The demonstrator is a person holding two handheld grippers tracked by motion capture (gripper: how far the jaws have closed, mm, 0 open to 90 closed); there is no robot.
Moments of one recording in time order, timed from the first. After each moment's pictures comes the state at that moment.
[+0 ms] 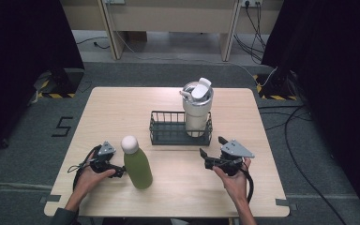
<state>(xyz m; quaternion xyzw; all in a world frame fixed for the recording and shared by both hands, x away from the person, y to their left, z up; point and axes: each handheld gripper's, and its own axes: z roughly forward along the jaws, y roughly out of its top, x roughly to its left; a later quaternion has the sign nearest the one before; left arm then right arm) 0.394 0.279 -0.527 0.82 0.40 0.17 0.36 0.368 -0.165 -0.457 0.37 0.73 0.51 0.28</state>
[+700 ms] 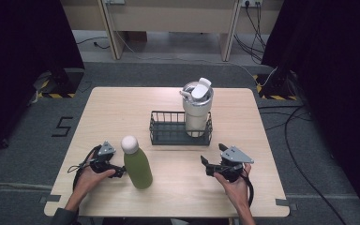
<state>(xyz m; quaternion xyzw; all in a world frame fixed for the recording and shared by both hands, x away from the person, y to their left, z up) 0.393 0.279 -0.527 0.82 0.40 0.17 0.36 0.358 -0.170 -0.477 0.38 0.74 0.49 0.26</state>
